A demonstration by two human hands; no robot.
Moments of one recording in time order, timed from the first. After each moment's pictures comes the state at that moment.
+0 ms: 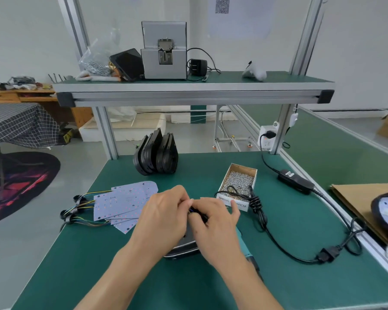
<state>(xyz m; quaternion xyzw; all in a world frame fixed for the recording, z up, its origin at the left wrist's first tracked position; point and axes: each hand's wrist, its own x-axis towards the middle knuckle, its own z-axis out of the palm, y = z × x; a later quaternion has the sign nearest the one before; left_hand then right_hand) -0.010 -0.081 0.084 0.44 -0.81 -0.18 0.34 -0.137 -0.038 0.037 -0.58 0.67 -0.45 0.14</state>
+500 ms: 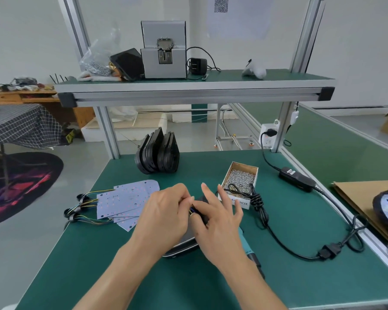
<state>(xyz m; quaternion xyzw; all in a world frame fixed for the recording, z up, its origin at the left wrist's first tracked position) -0.009 -0.079 0.084 0.43 -0.81 -0.18 0.36 -0.141 -0.041 0.018 -0.59 0.71 -0.38 0.08</state>
